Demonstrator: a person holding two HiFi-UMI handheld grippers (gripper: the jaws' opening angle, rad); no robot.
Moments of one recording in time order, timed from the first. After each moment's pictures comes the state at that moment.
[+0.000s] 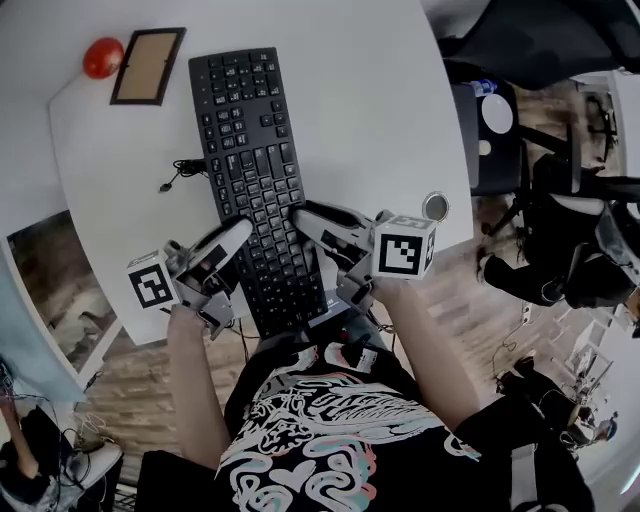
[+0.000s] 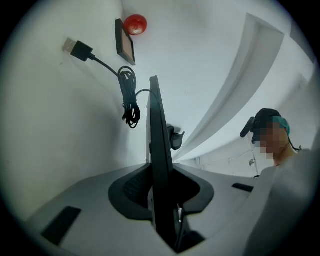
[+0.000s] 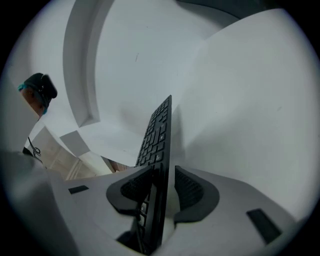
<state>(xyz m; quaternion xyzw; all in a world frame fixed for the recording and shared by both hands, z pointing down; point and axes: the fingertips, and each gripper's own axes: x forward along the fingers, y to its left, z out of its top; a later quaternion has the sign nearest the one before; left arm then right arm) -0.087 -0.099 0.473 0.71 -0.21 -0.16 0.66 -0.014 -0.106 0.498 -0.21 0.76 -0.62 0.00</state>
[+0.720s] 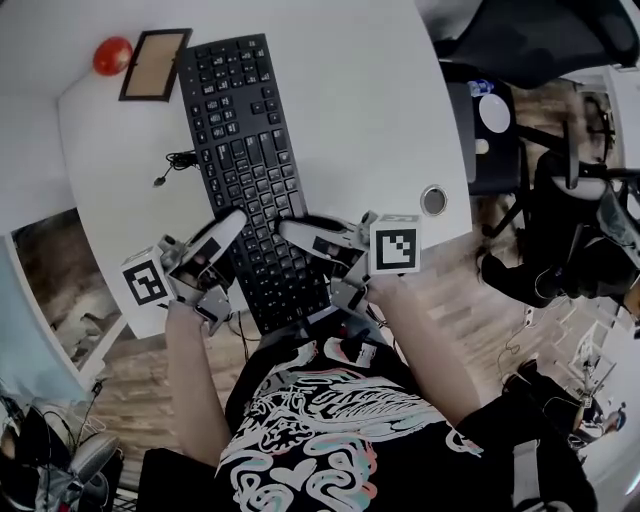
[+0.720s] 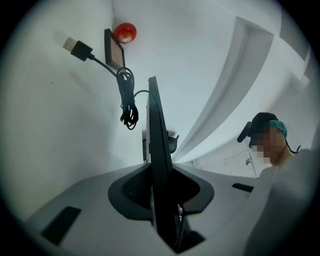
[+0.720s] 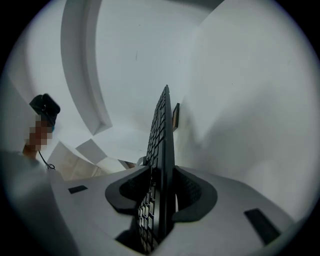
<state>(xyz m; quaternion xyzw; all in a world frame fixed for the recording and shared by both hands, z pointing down) -0.087 -0.096 0.478 0.74 -0.19 -0.20 0.62 -0.031 -0.078 0.498 -0.14 0.75 -0.64 0.06</state>
